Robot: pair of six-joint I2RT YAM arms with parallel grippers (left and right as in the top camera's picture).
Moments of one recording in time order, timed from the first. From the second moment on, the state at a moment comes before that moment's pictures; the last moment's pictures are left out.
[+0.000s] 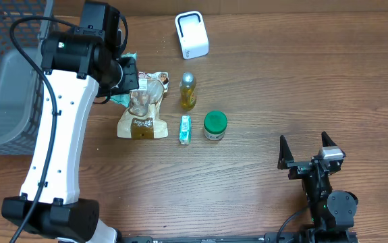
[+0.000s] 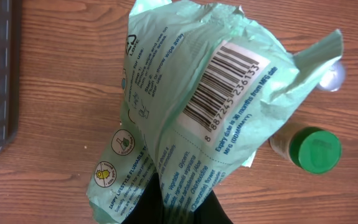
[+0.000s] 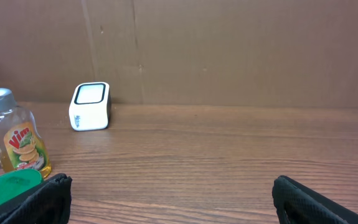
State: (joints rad) left arm -0.17 1.73 1.96 -1.47 0.00 -0.32; right arm 0.03 0.01 0.02 -0.03 -0.07 0.02
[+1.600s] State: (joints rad) left arm -0.30 1.75 1.30 -1.00 -0.07 -0.50; right arm 0.03 0.01 0.02 -0.03 -0.07 0.02
